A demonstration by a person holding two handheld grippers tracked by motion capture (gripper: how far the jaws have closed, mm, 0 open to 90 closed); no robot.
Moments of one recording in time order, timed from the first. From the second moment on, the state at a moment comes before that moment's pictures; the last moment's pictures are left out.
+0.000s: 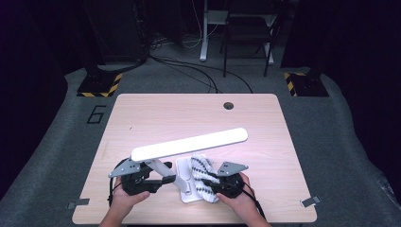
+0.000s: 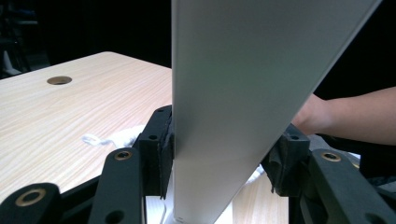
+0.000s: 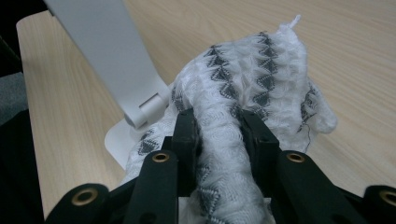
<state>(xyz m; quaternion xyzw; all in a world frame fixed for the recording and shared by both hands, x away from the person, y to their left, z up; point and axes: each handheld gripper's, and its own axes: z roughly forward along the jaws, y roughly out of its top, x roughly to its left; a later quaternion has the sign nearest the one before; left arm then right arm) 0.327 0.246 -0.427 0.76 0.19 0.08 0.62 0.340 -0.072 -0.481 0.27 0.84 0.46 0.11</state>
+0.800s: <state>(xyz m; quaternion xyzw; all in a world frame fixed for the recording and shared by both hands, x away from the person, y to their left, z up) 0.326 0.245 -0.426 0.76 0.19 0.09 0.61 0.356 -0.042 -0.510 0.26 0.86 0.43 0.11</state>
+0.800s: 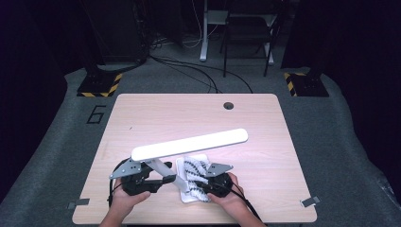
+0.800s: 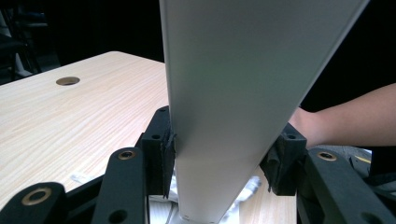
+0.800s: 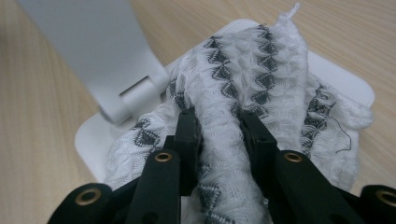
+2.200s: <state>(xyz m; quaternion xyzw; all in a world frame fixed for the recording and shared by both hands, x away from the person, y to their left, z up) 0.326 0.245 -0.427 0.76 0.19 0.09 0.62 0.429 -0.020 -0.507 0.33 0.84 0.41 0.13</state>
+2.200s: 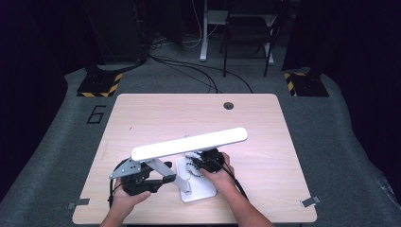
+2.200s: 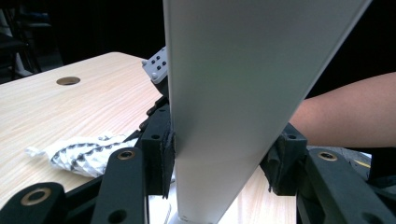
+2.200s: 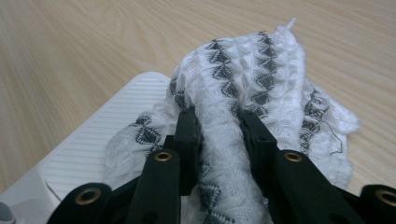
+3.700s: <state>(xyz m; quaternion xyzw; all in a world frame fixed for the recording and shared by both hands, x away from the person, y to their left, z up) 0.326 0.245 -0.429 0.75 0.19 0.09 0.62 0.331 -0.056 -0.504 0.27 0.85 0.43 0.11</state>
